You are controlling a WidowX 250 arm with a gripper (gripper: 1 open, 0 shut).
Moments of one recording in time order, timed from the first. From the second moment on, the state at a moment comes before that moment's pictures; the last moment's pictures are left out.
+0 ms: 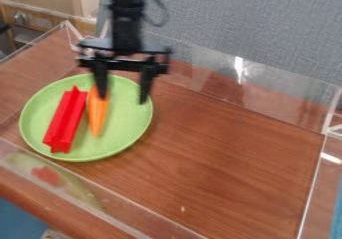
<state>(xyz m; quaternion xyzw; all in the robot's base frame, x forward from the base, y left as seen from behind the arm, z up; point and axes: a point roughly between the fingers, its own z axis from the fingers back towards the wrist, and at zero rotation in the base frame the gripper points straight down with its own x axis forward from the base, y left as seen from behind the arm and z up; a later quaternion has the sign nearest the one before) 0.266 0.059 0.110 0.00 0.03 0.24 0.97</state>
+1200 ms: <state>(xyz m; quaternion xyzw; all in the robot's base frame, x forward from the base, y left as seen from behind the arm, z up) 0.271 0.036 0.113 0.02 0.00 0.10 1.00</state>
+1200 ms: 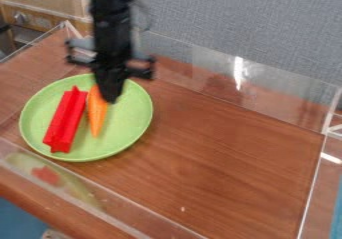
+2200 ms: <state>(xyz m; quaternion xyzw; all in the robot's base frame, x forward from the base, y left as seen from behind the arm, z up) 0.249 0.032 0.096 0.03 0.01 0.00 1.00</state>
